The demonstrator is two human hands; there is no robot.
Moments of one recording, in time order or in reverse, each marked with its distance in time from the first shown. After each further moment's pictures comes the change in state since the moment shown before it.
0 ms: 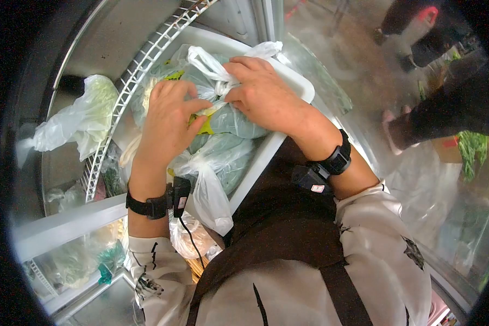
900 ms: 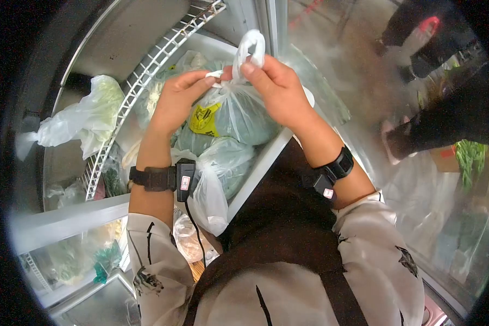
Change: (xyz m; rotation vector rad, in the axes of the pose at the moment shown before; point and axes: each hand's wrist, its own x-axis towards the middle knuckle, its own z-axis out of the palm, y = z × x) left_hand 0.037 -0.026 0.035 -1.092 0.100 -0.499; right_hand 0.006 0.001 -0.012 1.115 0.262 0.451
